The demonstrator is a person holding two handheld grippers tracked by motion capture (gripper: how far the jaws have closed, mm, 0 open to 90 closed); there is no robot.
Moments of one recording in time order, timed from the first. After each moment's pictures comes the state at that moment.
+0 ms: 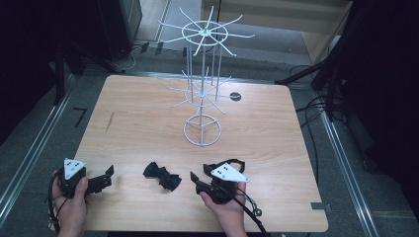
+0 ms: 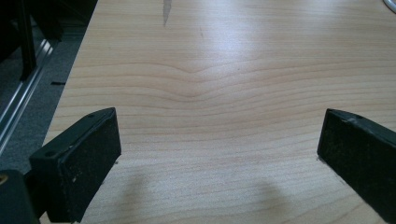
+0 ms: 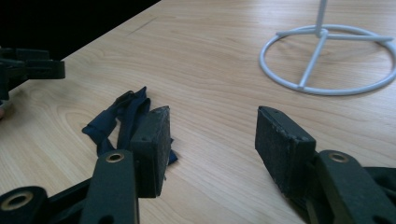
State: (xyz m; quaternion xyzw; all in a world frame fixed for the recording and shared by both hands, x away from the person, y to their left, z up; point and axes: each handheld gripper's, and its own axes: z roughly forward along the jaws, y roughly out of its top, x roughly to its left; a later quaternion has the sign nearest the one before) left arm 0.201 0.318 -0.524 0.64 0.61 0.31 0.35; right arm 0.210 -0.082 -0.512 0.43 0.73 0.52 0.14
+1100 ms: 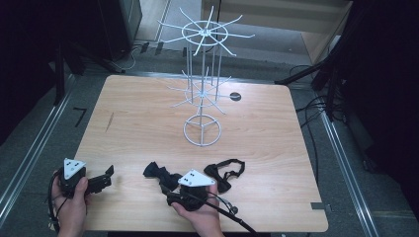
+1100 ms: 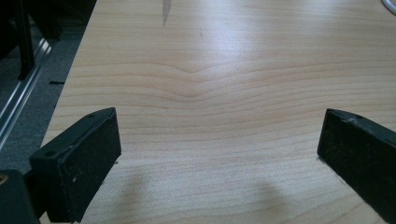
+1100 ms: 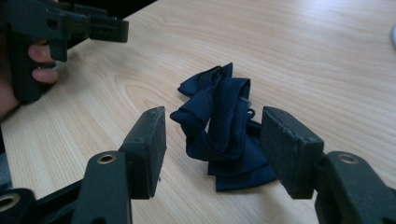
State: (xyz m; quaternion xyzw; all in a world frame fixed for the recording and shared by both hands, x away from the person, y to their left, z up) left arm 0.202 0.318 -0.524 0.64 0.61 0.30 0.35; right arm 0.200 -0.012 -0.528 0.36 0.77 0.51 0.08
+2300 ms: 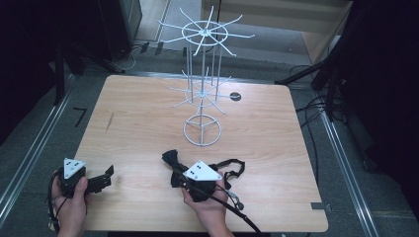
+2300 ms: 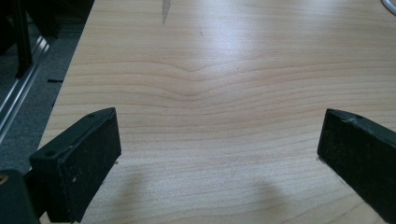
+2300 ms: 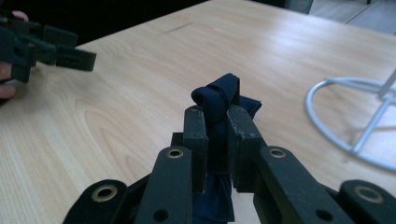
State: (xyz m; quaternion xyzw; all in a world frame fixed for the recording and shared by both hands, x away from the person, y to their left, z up) left arm 0.202 0.319 -0.524 0.64 0.61 0.30 0.35; right arm 0.214 -0.031 -0.497 0.33 0.77 0.52 0.18
